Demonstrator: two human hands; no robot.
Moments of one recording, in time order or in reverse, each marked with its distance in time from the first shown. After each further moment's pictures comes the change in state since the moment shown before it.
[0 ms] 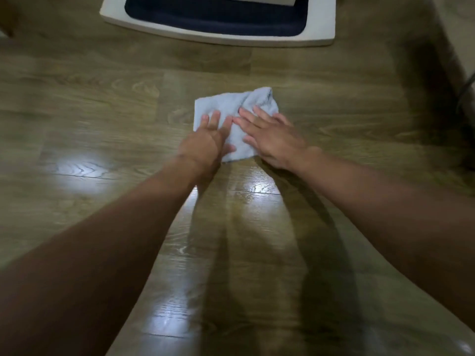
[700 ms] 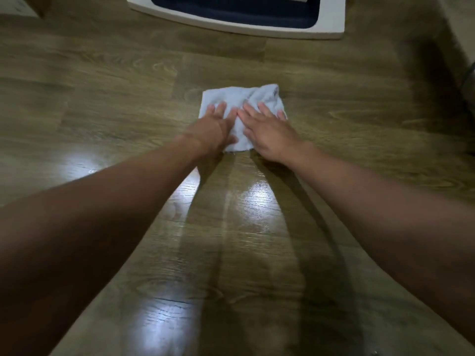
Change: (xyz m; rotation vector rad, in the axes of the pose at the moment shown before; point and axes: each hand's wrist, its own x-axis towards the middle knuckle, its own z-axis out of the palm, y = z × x) left_hand -0.032 -0.014 0.011 0.003 -0.045 0.013; right_hand -0.015 -0.054 0.010 0.090 -0.009 0.093
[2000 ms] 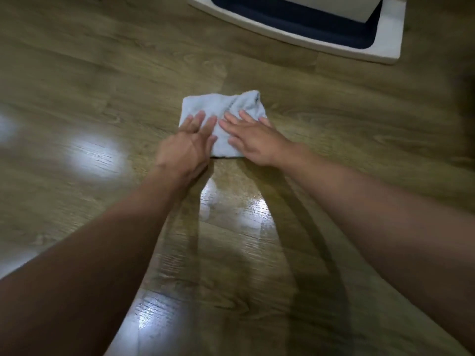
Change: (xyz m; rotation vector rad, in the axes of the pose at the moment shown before) left_hand -0.076 -0.086 0.038 -0.136 0.319 -0.265; right_hand 0.052 -0.091 -0.002 0.076 -0.110 -0.248
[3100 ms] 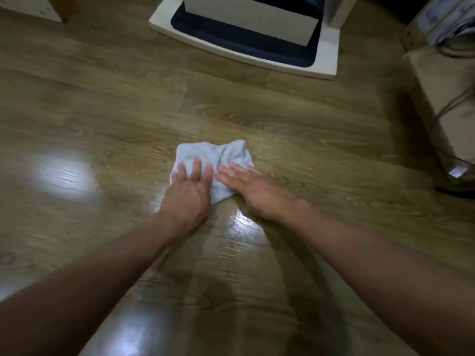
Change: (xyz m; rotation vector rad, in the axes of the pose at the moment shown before) left_hand -0.064 0.090 0.017 0.265 -0.167 0.093; right_hand -0.118 0.039 0.042 -0.069 0.067 -0.143
